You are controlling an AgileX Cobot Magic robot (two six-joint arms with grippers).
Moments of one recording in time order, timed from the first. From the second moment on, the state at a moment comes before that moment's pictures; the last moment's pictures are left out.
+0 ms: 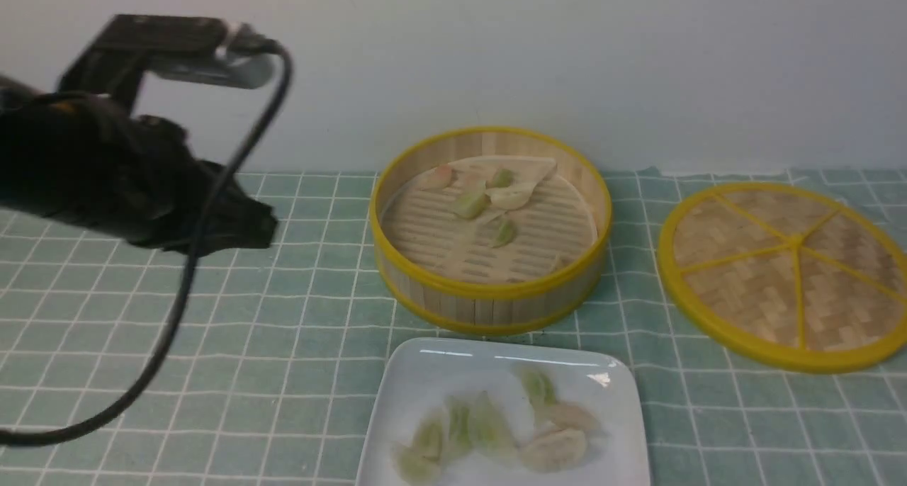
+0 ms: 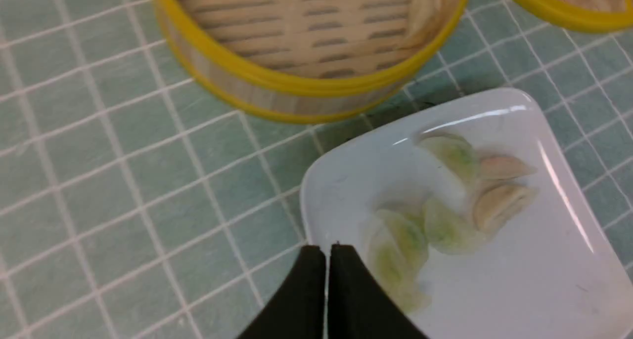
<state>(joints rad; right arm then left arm) 0.07 0.83 -0.95 0.34 1.24 -0.13 -0.20 1.35 -1.18 -0.48 0.91 0.44</state>
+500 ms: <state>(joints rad) 0.07 0.83 -0.95 0.42 1.23 -0.13 -0.35 1.97 -1.79 -0.36 0.92 0.45</state>
